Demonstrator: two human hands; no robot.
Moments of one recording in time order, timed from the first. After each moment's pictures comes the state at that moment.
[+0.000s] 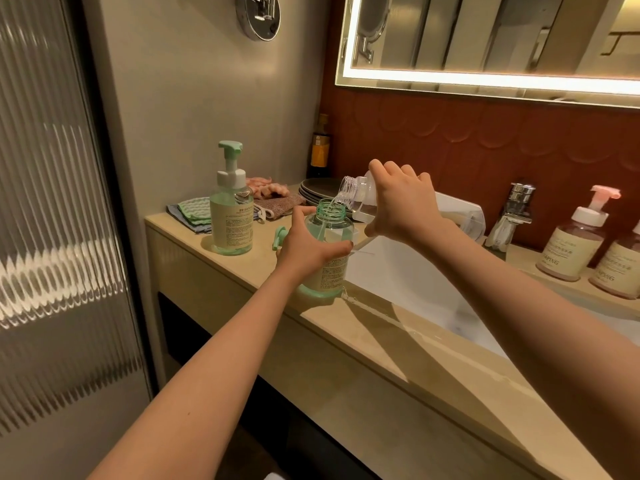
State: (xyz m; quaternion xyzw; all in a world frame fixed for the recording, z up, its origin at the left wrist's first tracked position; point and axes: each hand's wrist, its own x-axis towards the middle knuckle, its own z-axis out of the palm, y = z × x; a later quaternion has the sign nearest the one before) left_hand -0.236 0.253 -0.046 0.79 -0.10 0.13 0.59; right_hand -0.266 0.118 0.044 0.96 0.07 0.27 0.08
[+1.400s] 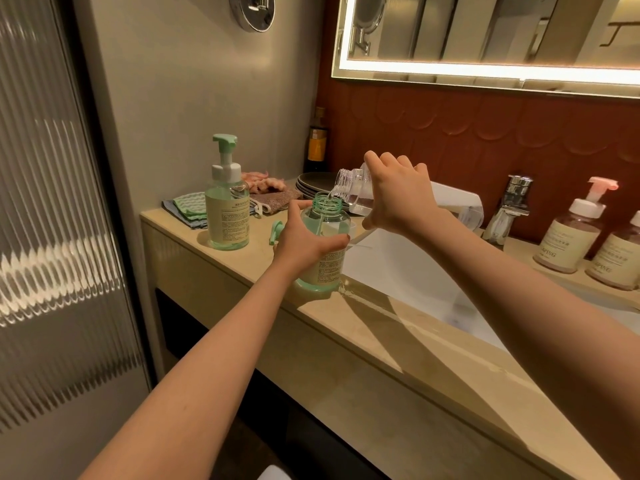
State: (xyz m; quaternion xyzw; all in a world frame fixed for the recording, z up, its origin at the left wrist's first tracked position) left_hand -0.236 0.252 -0.046 0.78 -0.10 0.13 0.60; right_hand -0.266 0.119 0.046 0.96 0.08 0.26 0.08
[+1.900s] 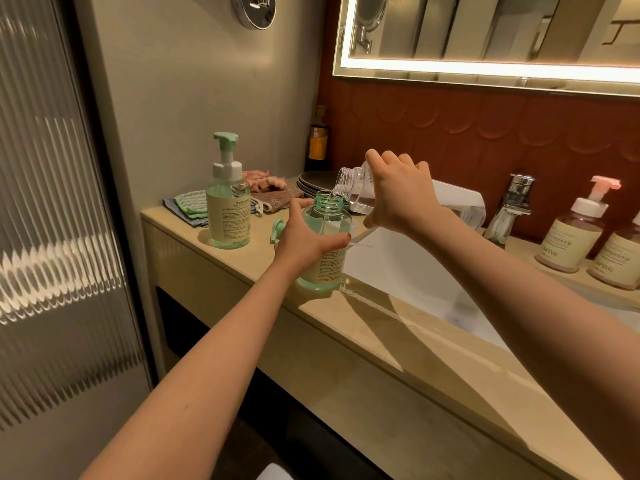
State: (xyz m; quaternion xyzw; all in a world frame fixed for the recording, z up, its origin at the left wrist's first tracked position) left_hand -0.235 0.252 -0.046 0.78 -0.10 0.13 0.60; right_hand -0.266 0.118 0.047 0.96 0.08 0.26 0.08
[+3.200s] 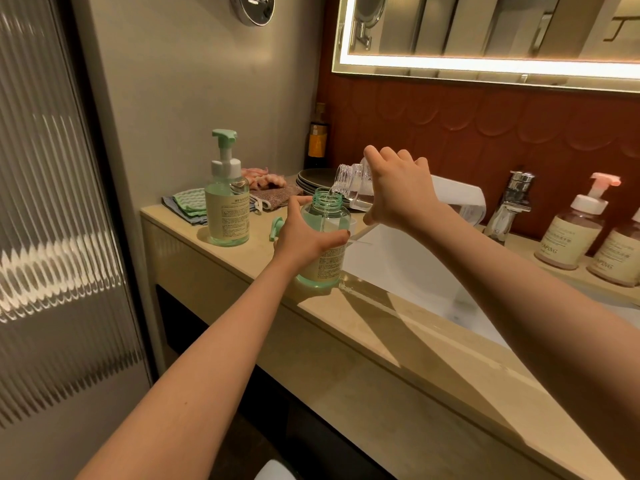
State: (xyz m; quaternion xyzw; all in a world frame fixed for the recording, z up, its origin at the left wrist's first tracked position) left_hand -0.234 0.252 -0.048 0.78 -0.10 0.14 0.60; right_hand -0.266 0.119 0.048 0.96 0.08 0.26 0.09
